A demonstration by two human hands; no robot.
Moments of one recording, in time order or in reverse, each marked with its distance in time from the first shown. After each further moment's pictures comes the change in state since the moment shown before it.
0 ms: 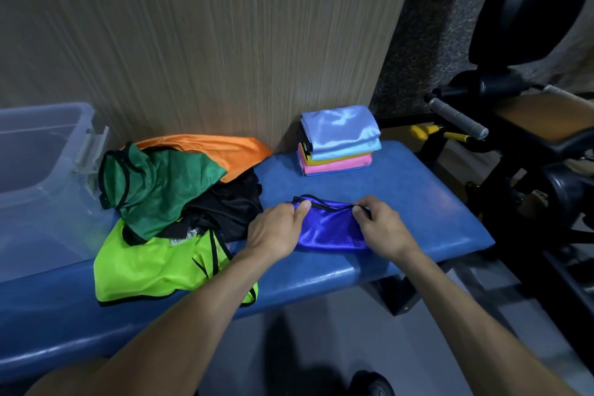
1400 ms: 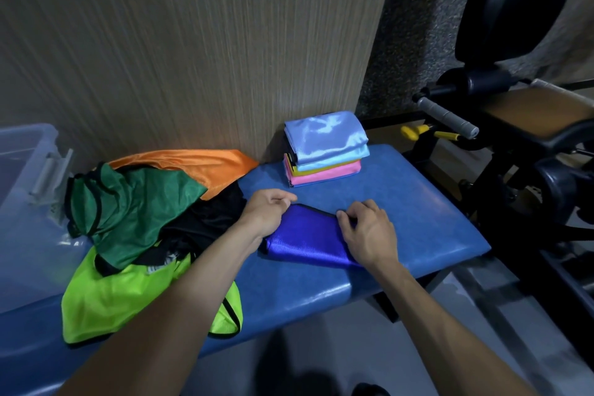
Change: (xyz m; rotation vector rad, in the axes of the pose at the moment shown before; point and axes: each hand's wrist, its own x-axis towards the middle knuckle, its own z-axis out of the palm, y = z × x) left_hand 0.063 0.002 0.000 -0.757 -0.075 -0.163; right_hand 0.018 0.011 0.020 -0.239 0.251 -0.069
